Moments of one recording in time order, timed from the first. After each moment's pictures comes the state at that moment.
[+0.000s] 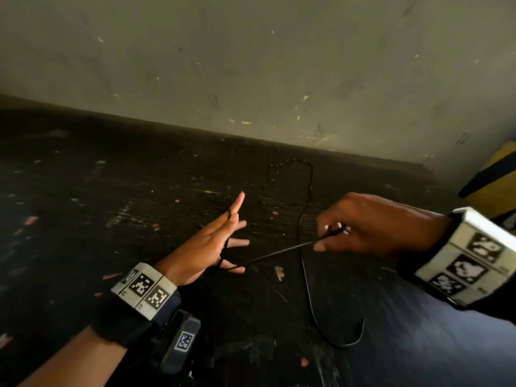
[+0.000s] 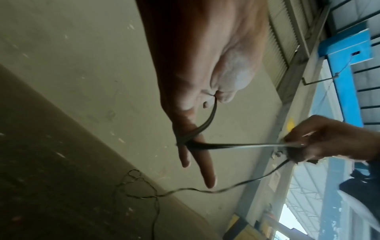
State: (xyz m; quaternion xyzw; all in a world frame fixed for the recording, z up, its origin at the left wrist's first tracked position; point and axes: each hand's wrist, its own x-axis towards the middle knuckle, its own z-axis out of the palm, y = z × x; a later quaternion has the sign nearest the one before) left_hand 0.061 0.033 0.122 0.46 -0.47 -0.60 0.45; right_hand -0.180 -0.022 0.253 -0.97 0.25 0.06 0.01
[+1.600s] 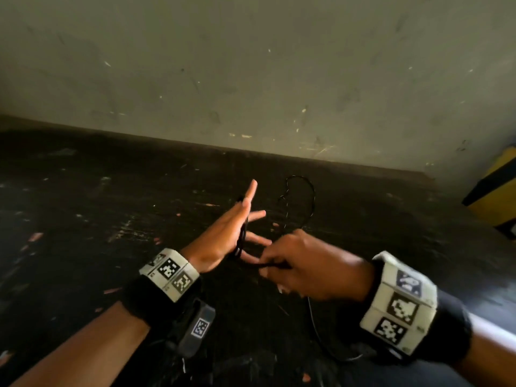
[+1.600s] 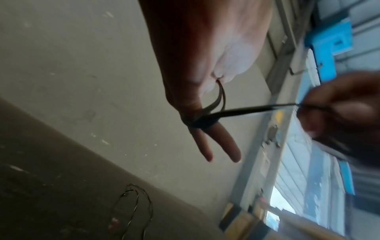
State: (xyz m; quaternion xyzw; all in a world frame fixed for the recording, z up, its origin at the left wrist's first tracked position) left_hand 0.042 0.006 0.151 0.41 -0.53 -0.58 0.46; right_hand -0.134 0.010 0.212 -0.95 0.26 -0.01 0.19
